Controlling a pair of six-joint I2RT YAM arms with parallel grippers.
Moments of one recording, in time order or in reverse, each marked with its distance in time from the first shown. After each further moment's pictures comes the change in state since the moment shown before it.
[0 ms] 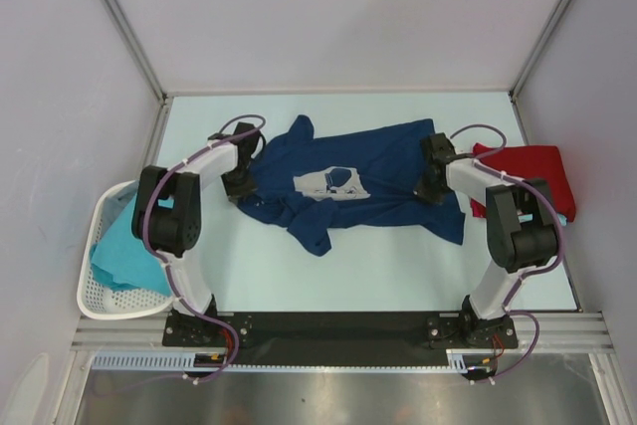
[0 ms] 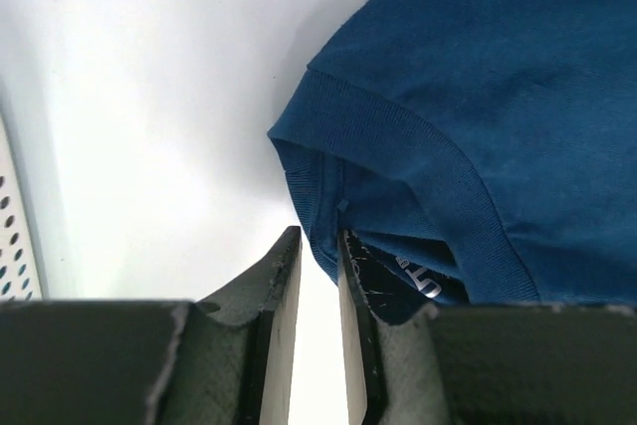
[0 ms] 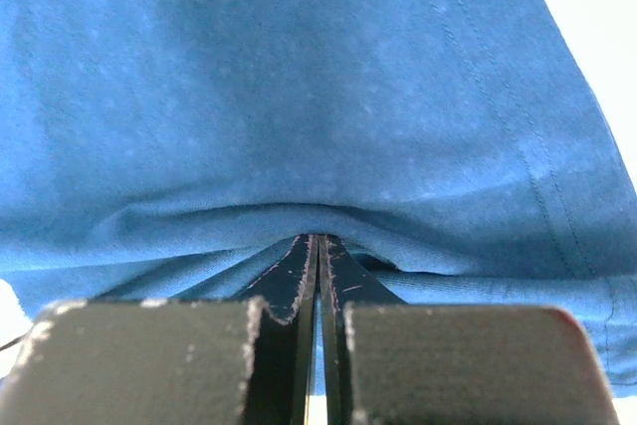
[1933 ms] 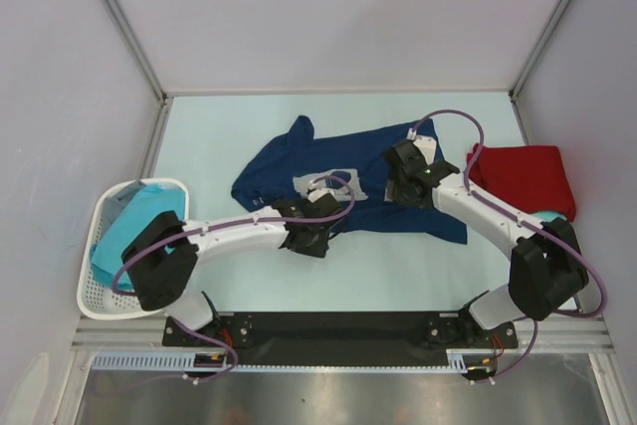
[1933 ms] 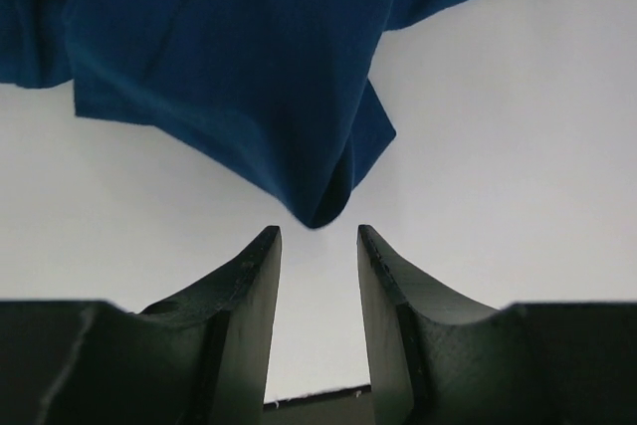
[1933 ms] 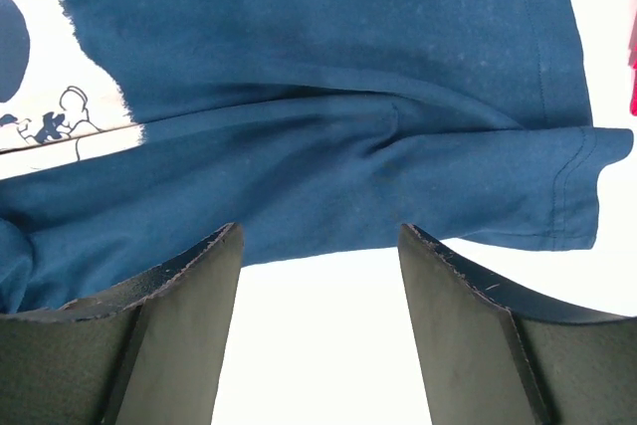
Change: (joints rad) left arm -0.765 -0.331 -0.298 0.174 0.071 -0.105; right arm 0.362 -0.280 0.042 -0.223 0.256 -0.057
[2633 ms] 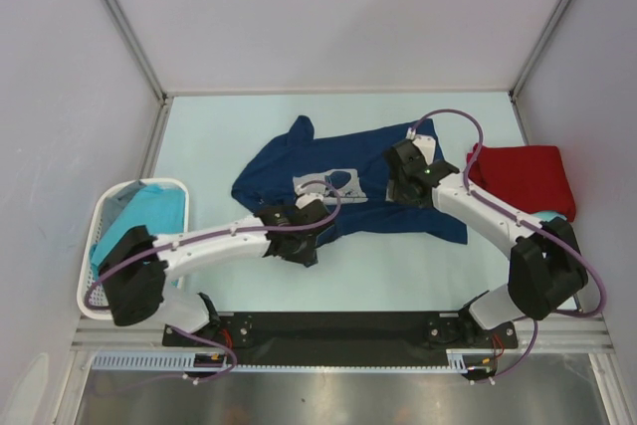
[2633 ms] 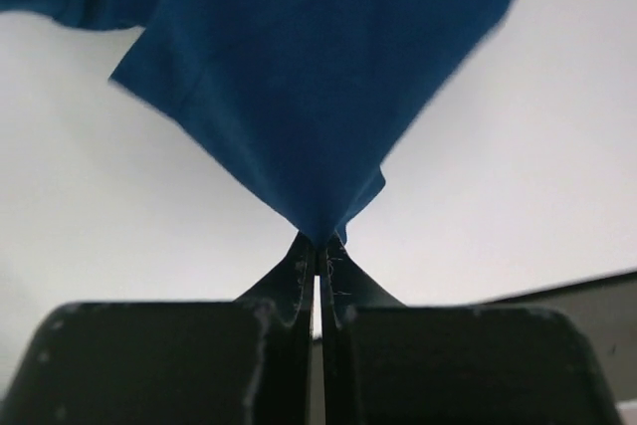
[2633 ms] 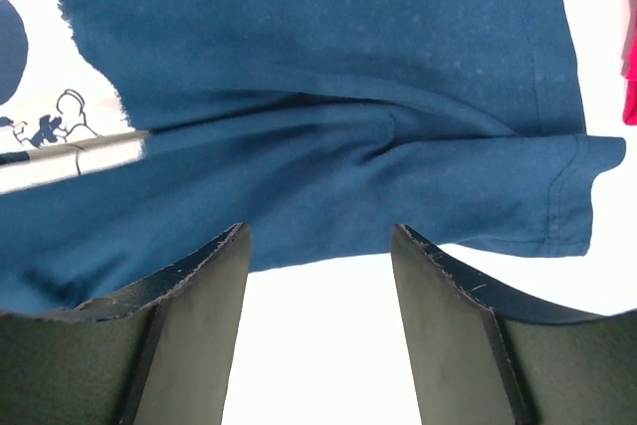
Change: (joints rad) left arm -0.020 -0.078 -0.031 -0.069 0.003 -0.043; right arm -0.006 -0.001 -0.004 0.011 0.007 -0.024
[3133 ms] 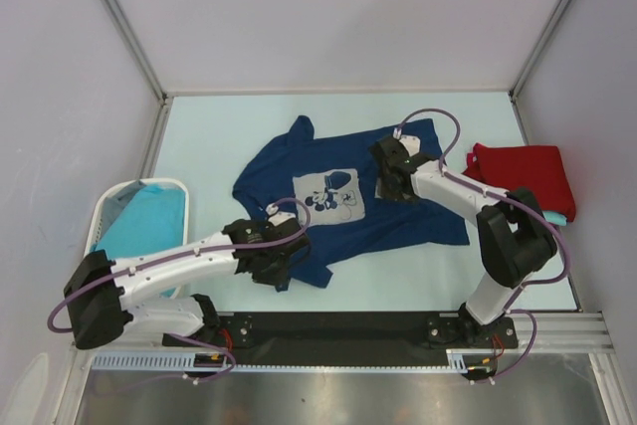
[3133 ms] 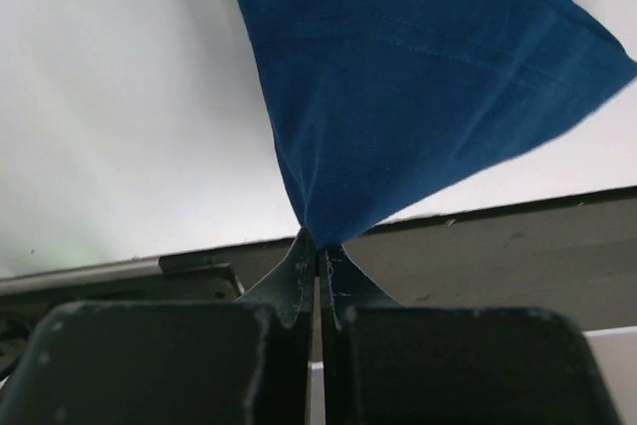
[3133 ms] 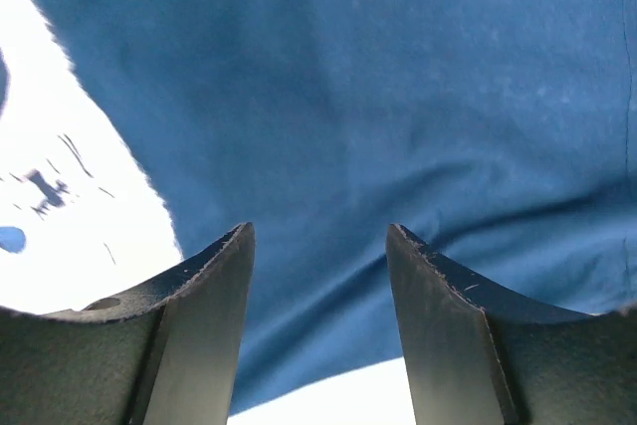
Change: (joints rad) left arm -0.039 -0.267 -0.141 -0.249 0.056 -0.120; right arm -0.006 0.217 0.077 0.060 -0.045 0.019
